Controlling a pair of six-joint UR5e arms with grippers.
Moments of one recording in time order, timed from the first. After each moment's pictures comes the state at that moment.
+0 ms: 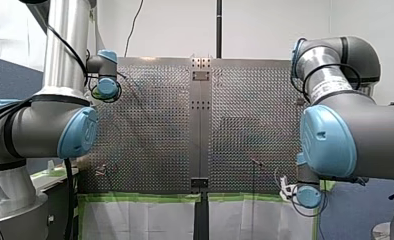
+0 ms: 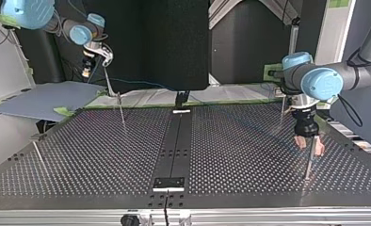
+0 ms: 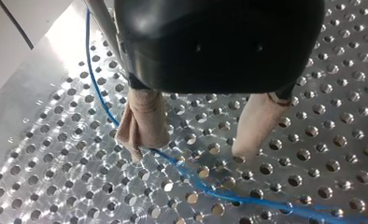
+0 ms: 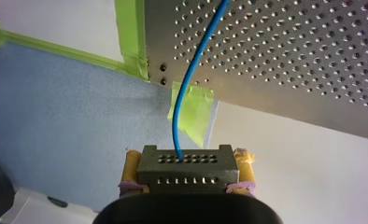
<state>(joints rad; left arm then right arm) 0.13 -1.74 -1.82 -2.69 -1.73 -2.04 1.65 -0.55 1.86 -1.10 1.70 1.40</state>
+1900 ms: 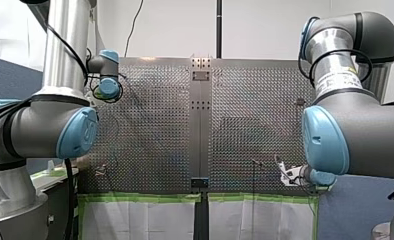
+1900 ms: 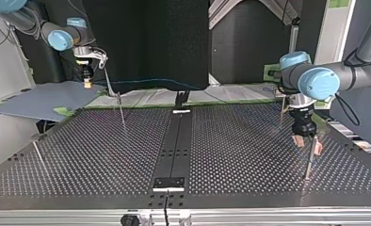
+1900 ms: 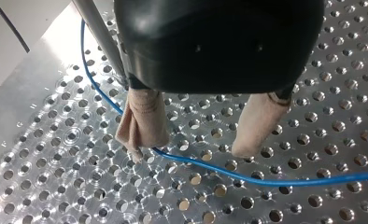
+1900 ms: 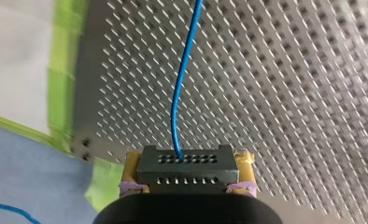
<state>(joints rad) 0.12 -1.74 -1.82 -2.70 -1.74 -2.04 1.58 -0.73 1.87 -0.95 1.32 1.27</state>
